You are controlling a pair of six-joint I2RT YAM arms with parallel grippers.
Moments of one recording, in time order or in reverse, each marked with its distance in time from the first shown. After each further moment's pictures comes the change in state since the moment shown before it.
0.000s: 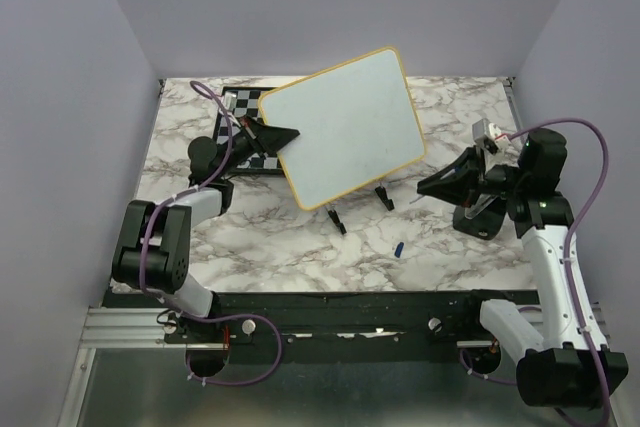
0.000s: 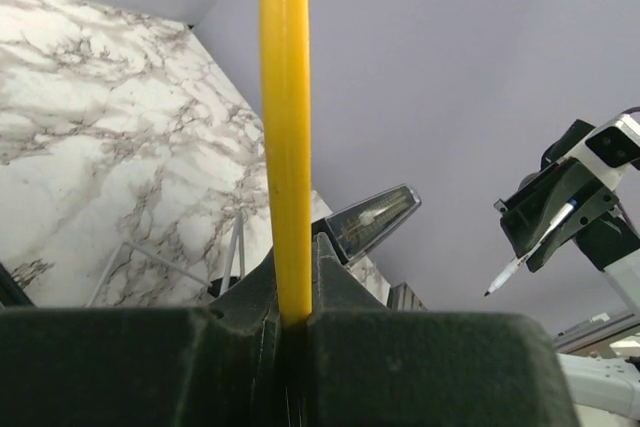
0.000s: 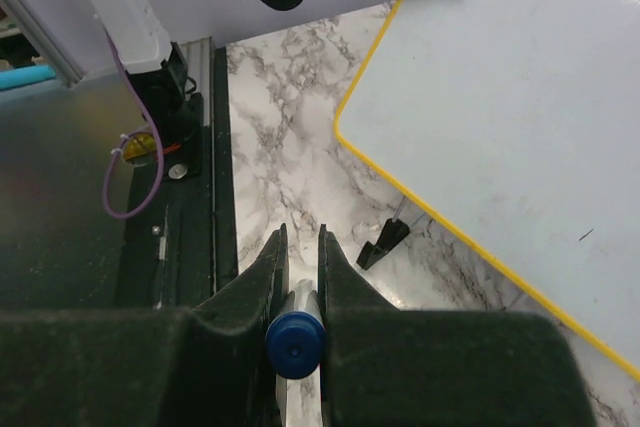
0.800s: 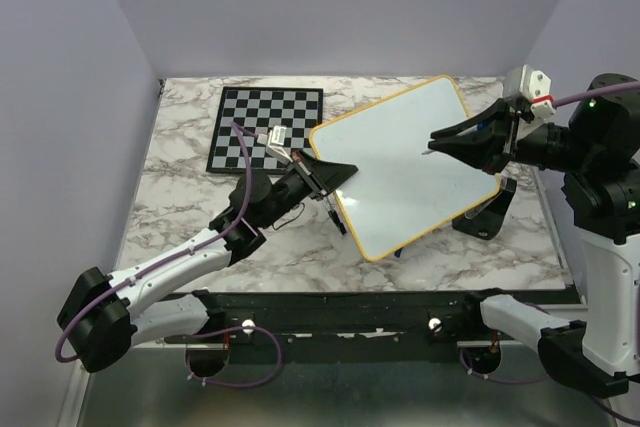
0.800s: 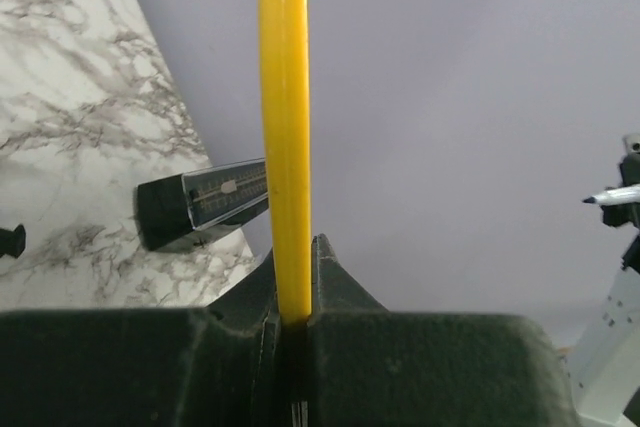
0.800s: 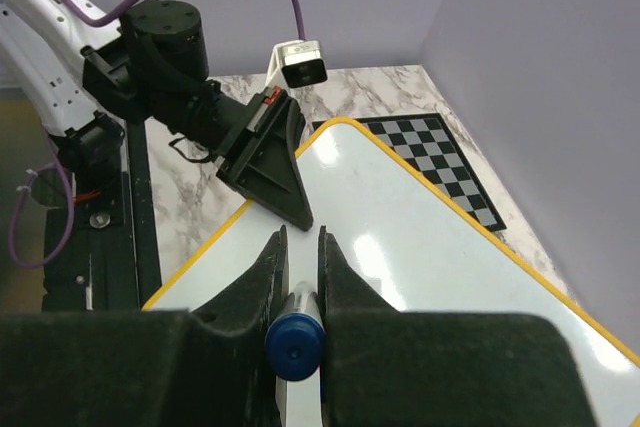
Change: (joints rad) left arm -0.655 -0.502 -0.030 -0.629 -0.712 -0.029; right arm 0.277 0.178 0.950 -0.604 0.422 -0.145
